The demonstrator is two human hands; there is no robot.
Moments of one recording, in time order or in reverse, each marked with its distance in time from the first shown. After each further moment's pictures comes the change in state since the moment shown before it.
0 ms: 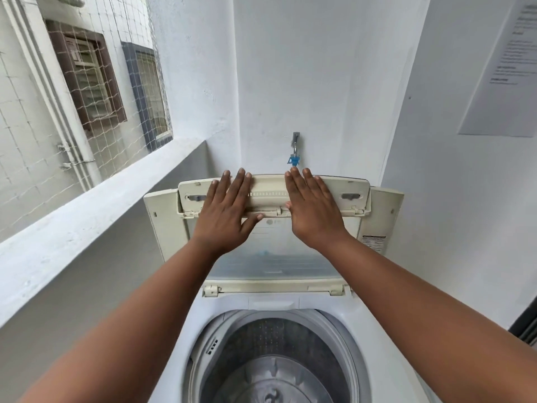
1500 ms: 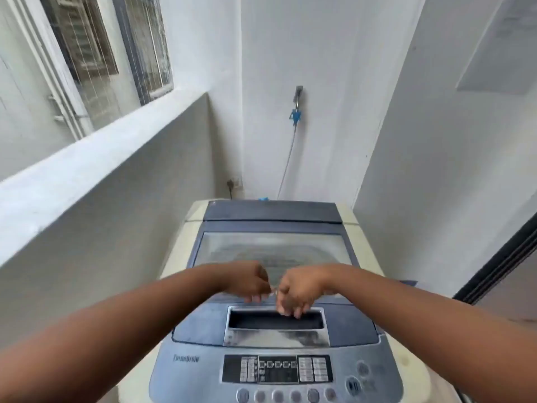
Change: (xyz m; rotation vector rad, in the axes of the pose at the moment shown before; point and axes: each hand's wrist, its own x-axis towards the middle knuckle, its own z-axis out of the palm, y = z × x) left_hand -0.174 0.083 -0.020 -0.664 -1.239 -0.159; right_hand -0.186 -0.085 -0.020 0.731 -1.469 0.174
